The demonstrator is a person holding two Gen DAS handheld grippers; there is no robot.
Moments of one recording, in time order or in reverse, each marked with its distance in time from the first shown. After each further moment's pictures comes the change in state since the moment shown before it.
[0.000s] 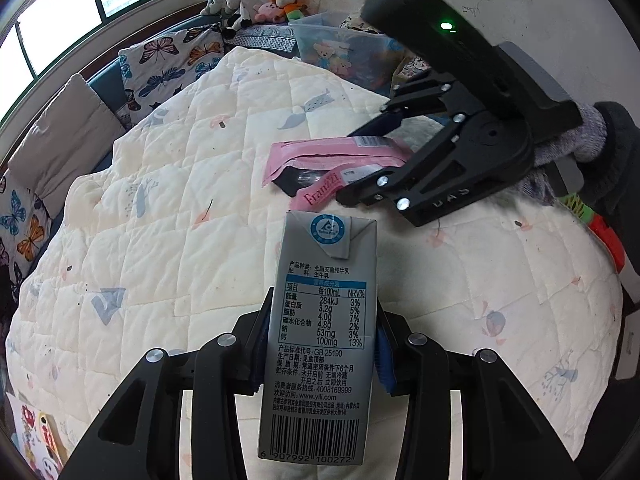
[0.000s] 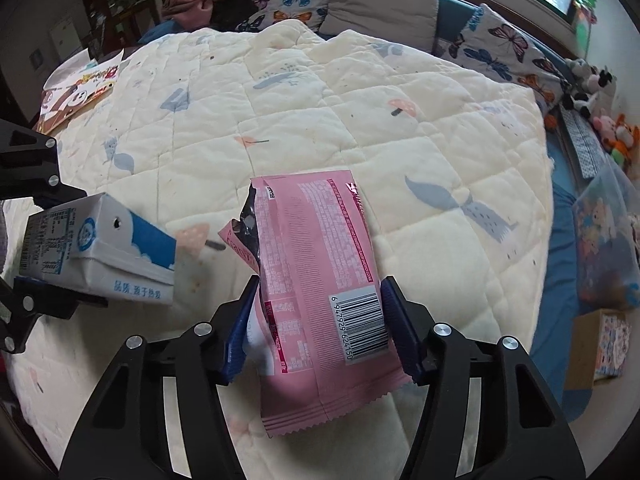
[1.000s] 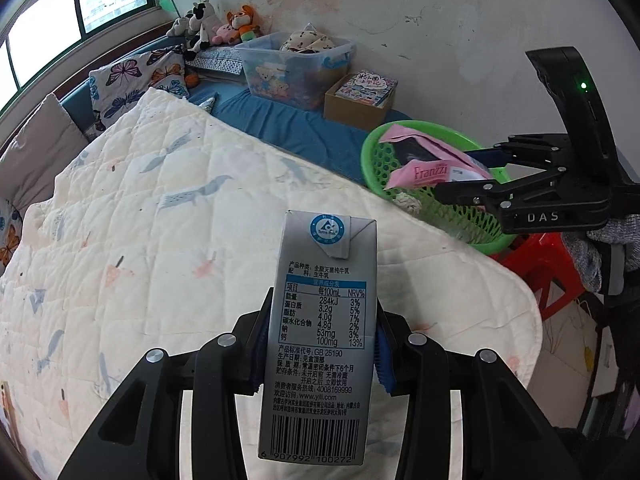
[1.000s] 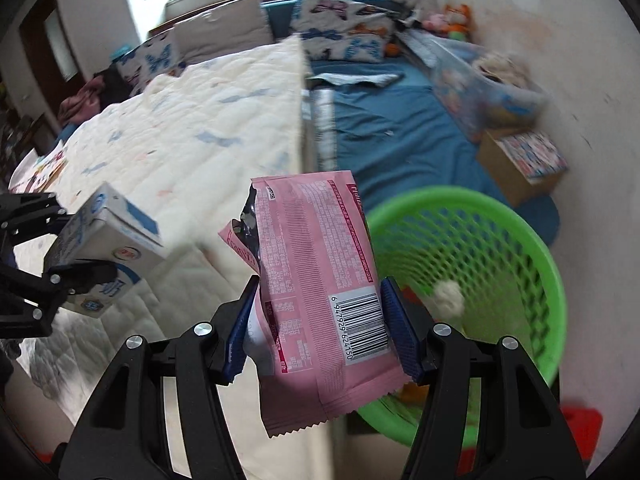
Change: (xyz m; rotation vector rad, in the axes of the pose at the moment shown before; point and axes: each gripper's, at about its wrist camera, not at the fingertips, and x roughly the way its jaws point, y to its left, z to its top) left arm -0.018 -0.174 0.016 0.000 -0.066 -0.079; right arm -0.173 -0.036 -0.233 0.509 -0.093 -0.224
